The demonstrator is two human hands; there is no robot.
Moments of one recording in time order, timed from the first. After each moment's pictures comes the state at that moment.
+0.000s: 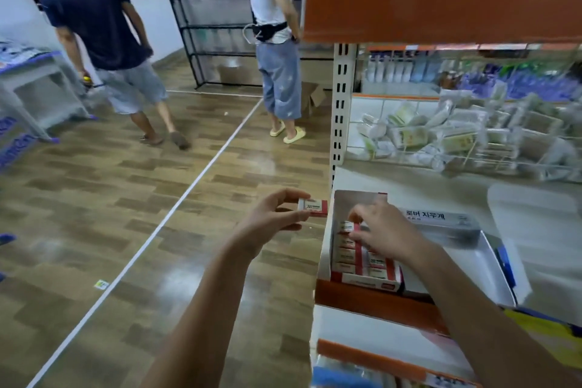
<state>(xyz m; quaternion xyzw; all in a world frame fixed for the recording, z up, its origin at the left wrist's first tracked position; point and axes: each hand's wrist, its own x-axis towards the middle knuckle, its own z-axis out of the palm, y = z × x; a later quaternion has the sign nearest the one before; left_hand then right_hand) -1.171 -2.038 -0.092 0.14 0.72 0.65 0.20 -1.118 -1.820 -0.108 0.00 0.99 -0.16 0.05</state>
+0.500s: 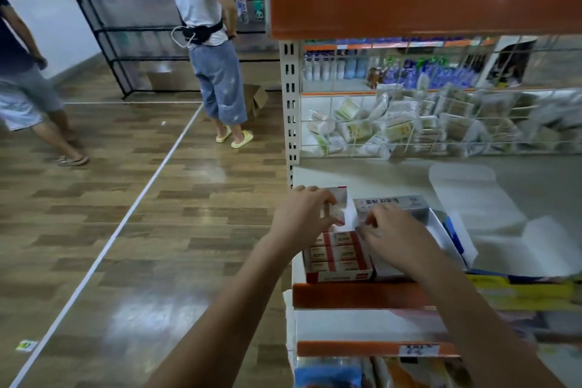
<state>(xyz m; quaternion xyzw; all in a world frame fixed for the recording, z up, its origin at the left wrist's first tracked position) -1.172 -1.944 -0.098 0.42 0.88 0.23 -0.04 -1.063 -1.799 -0.096 0.17 0.97 -0.16 -0.01</state>
